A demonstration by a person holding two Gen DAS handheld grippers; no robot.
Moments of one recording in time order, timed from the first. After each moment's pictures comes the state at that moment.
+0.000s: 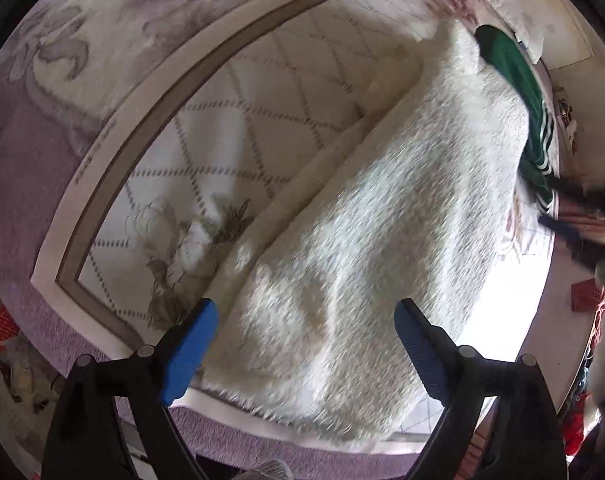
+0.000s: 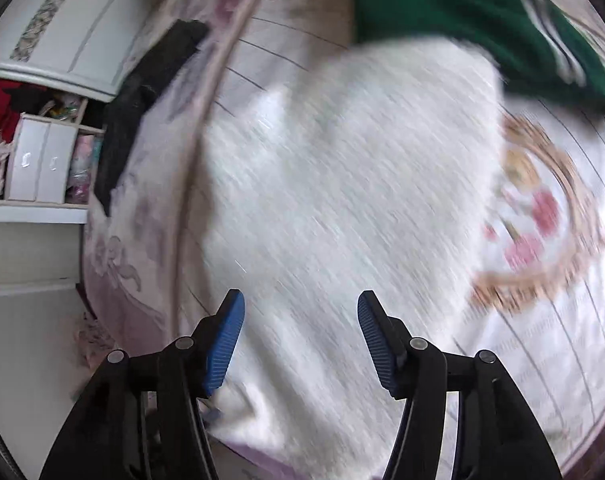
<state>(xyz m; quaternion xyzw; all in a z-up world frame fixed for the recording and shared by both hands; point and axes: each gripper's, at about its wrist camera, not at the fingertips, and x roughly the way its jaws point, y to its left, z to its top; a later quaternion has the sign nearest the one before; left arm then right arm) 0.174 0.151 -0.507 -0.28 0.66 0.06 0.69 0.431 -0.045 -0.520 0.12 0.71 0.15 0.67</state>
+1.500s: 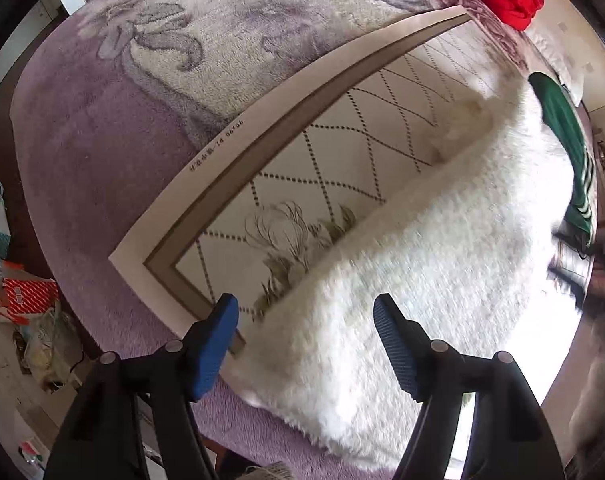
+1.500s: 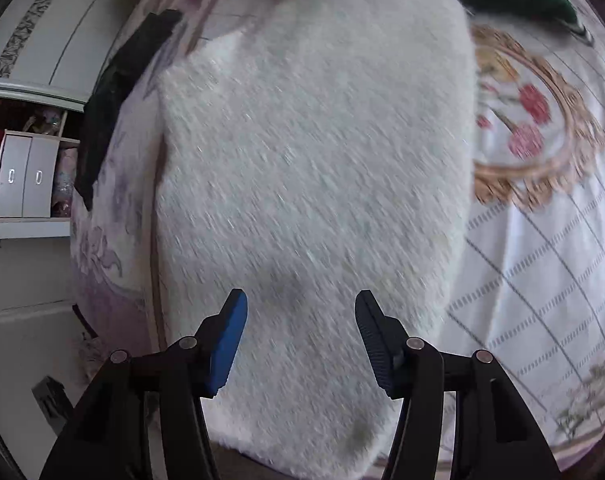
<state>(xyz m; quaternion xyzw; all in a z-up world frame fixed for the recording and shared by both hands) 0.099 0.190 -0.458 -0.27 0.62 0.17 0.72 0.404 -0.037 -0.525 0.14 0.68 0.14 0.71</state>
